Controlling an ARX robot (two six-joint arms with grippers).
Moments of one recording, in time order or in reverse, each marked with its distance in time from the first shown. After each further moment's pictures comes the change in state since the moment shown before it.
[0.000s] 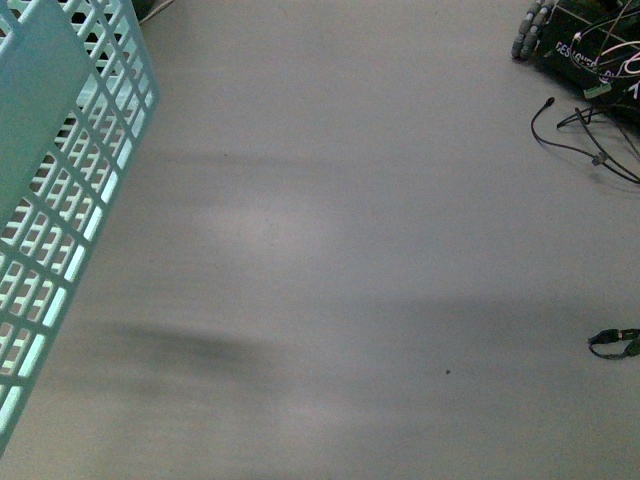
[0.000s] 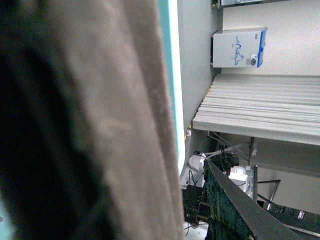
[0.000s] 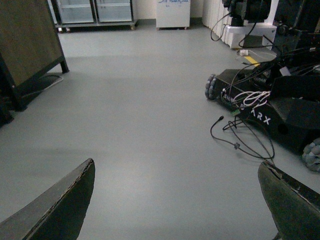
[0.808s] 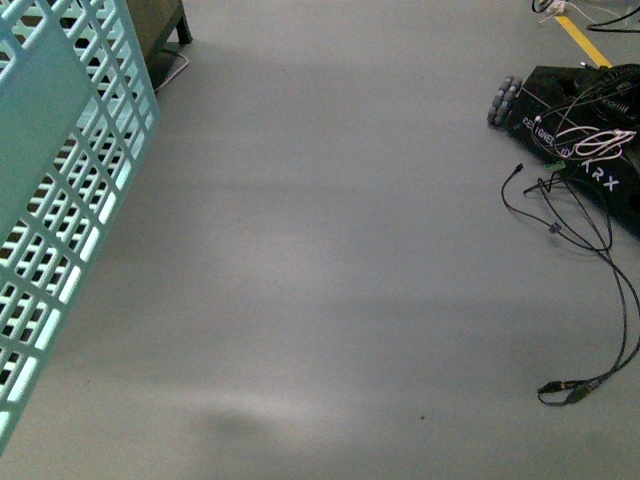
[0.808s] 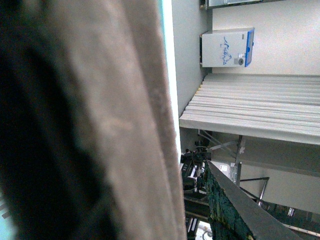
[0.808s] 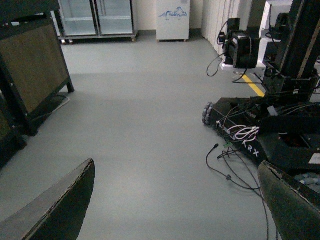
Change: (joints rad) left arm 0.000 0.002 0.000 0.000 0.000 0.000; right arm 0.000 0.000 0.000 0.000 0.000 0.000
